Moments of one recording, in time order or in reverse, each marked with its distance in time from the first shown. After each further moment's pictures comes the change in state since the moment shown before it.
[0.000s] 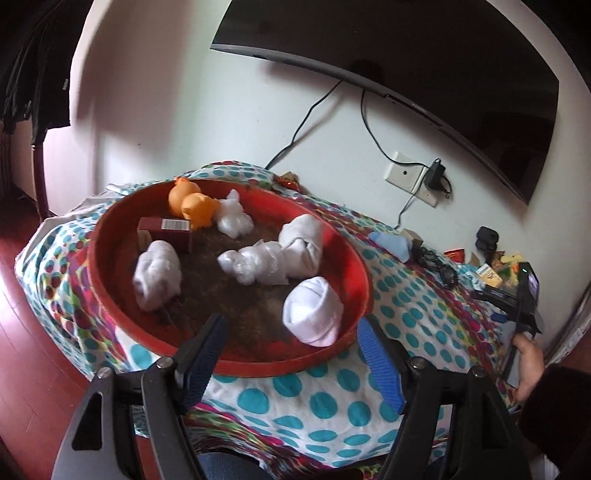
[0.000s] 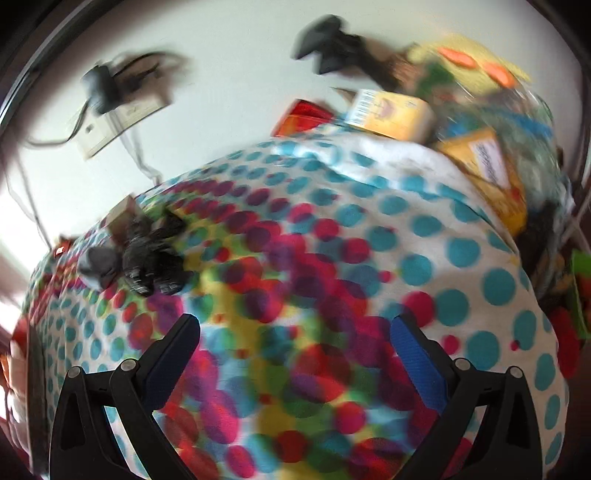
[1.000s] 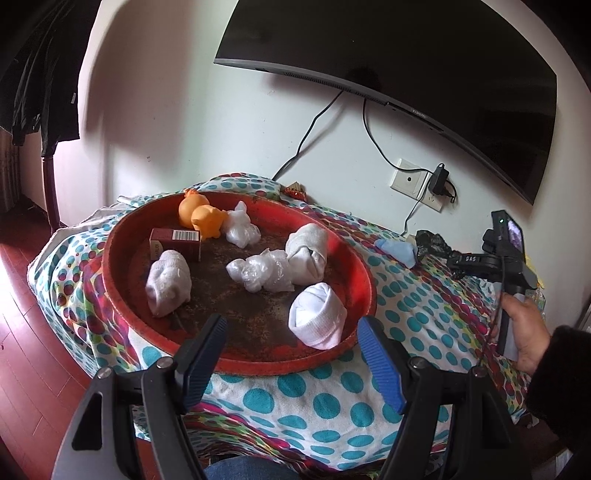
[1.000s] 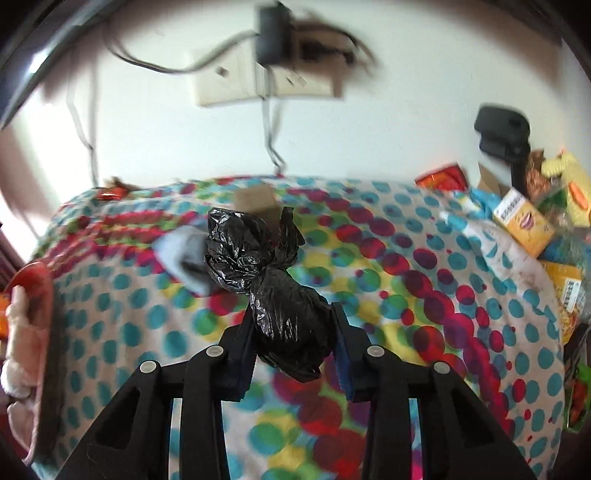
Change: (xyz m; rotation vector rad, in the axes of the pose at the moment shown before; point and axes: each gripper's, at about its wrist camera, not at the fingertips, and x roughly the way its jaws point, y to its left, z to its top) left arm -0.010 -0.005 -0.003 0.018 -0.039 0.060; right arm -0.005 0.135 0.018 -0.286 -0.021 0.083
